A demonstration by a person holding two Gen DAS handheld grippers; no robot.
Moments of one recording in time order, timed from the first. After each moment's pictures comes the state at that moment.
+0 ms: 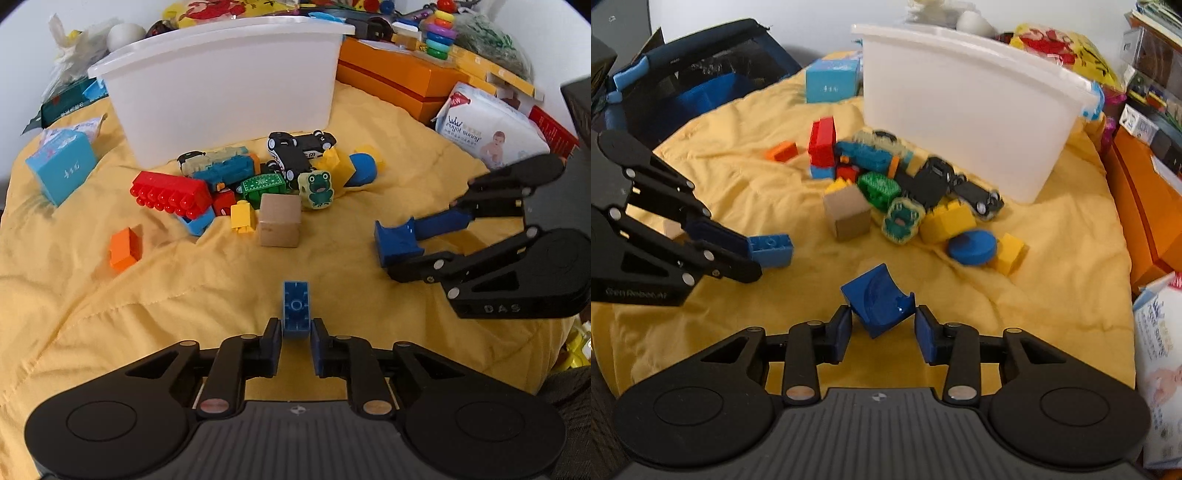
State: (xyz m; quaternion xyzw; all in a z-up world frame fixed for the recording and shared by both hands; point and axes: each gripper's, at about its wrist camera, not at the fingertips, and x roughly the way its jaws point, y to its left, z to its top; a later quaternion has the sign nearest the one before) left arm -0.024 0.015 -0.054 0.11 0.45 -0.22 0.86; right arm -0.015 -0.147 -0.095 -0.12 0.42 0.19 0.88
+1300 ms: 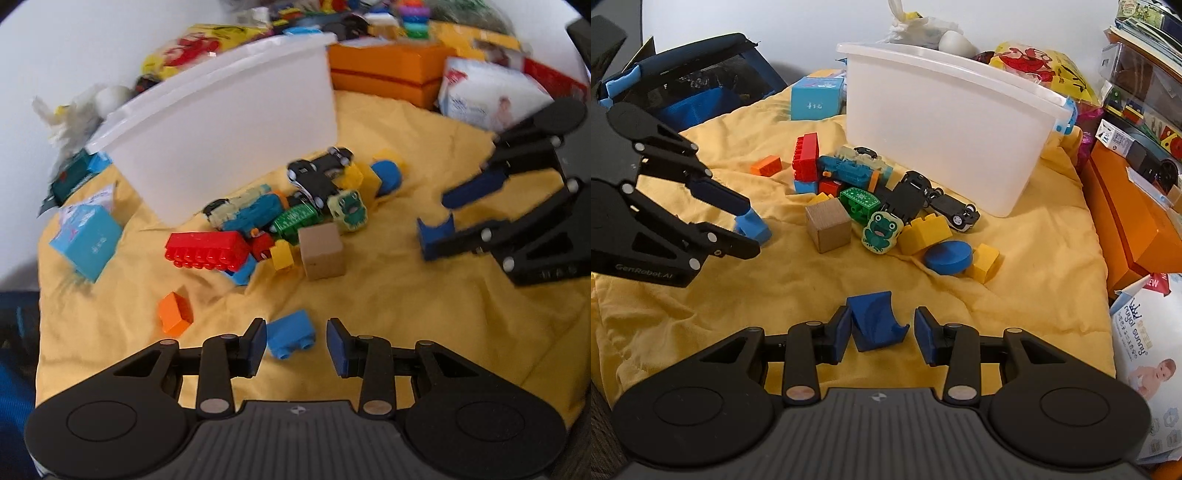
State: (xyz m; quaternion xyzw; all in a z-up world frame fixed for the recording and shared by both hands) left arm -0.015 0.012 -0.046 0.25 0.40 -0.22 0.86; right arm -0.022 -0.151 -0.091 -0.13 0.38 0.17 0.90
